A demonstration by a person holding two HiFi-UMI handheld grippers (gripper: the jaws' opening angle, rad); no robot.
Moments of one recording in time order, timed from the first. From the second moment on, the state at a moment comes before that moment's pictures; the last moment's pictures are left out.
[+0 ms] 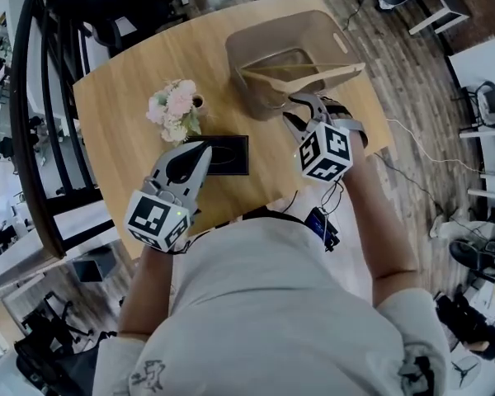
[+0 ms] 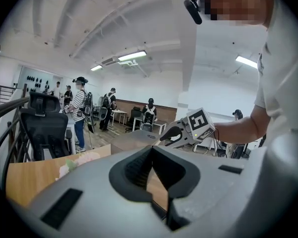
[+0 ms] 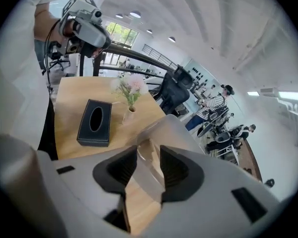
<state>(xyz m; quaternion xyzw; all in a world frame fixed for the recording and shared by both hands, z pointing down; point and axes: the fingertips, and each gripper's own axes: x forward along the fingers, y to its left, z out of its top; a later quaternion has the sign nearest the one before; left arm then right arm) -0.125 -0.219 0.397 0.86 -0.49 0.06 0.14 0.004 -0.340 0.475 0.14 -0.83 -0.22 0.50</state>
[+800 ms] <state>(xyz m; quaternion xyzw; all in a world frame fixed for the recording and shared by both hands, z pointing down) -0.134 -0.127 0.381 0.90 -0.42 0.07 0.10 0.015 -0.188 0.428 0.34 -0.88 -0.05 0.33</state>
